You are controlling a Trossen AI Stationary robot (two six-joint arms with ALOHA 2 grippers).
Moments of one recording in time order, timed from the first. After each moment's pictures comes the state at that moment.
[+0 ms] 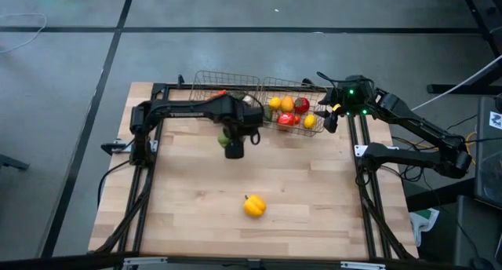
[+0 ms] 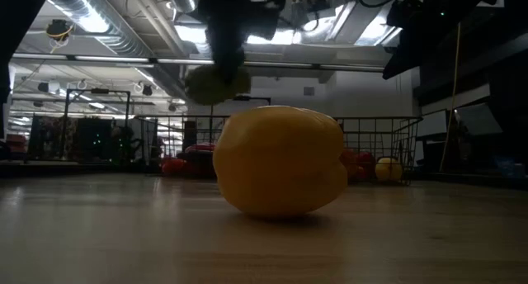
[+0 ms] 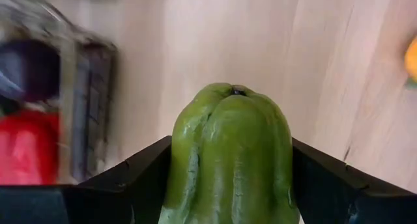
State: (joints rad) left arm 0.14 1.93 1.80 -1.34 -0.03 0.02; right arm -0.65 0.91 0.92 -0.73 -0.16 -0.23
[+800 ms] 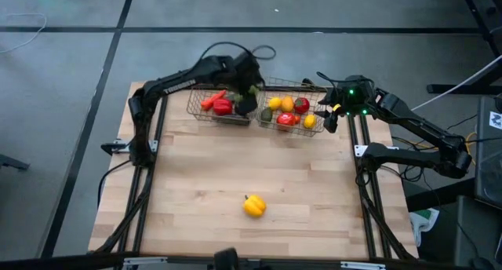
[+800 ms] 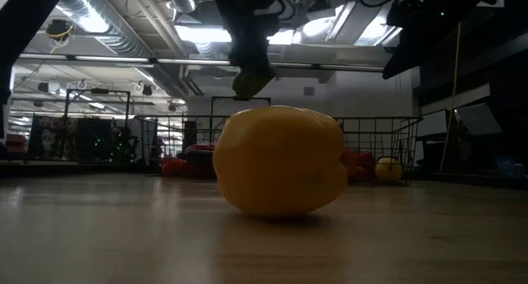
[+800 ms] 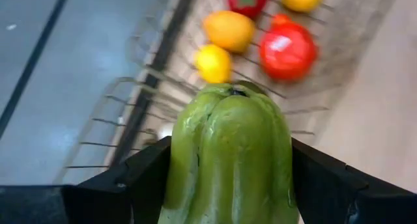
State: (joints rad) left arm 0.45 1.93 1.97 -1.05 -0.07 0.13; right arm -0.65 0.91 0.92 -0.73 -0.16 -0.24
